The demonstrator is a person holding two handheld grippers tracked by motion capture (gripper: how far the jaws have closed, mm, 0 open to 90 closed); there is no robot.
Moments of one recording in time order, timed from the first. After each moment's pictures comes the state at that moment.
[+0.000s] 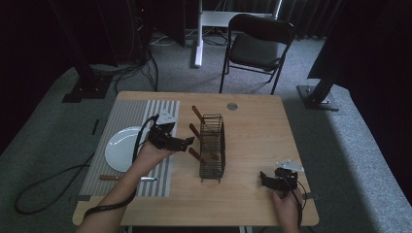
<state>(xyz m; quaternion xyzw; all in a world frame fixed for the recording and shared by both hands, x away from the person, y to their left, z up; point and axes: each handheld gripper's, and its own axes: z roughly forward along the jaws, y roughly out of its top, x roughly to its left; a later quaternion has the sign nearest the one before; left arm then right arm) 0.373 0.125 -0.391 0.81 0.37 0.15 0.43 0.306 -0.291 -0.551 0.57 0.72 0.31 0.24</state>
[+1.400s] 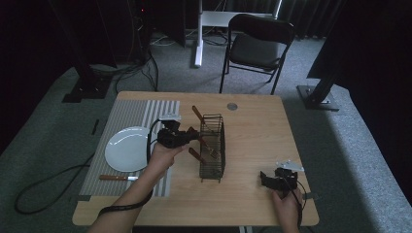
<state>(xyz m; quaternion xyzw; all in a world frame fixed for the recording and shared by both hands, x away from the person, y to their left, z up) 0.382 0.110 -0.405 0.77 0.40 0.03 0.49 0.306 -0.291 -0.551 0.58 0.72 0.31 0.24</state>
